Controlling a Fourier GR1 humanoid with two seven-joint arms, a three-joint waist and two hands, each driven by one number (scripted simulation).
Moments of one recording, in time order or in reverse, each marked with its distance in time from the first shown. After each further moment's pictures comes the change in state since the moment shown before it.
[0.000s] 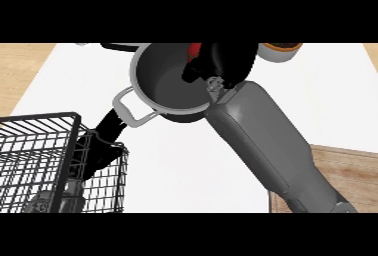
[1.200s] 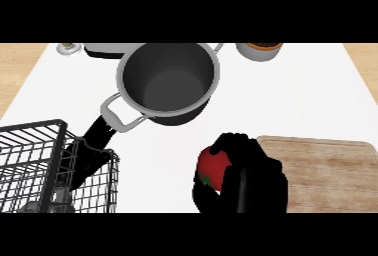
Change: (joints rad) left arm 0.068 0.036 0.018 -0.023 0.029 0.026 -0.012; right arm 0.685 -0.010 0.497 -0.744 0.387 0.074 0.121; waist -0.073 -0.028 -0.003
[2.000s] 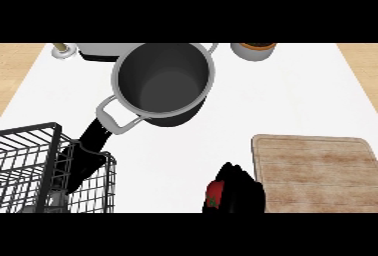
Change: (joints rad) left arm 0.026 0.015 0.002 -0.010 0.005 0.022 -0.007; right arm 0.318 -0.001 0.002 0.276 -0.182 -0.141 -0.010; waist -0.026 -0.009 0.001
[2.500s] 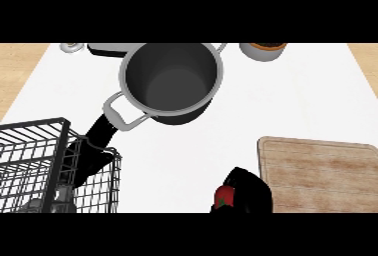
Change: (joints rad) left arm -0.042 -0.006 -0.026 0.012 -0.001 0.004 0.012; right arm 0.062 -0.010 -0.143 0.074 -0.297 0.008 -0.101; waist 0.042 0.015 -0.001
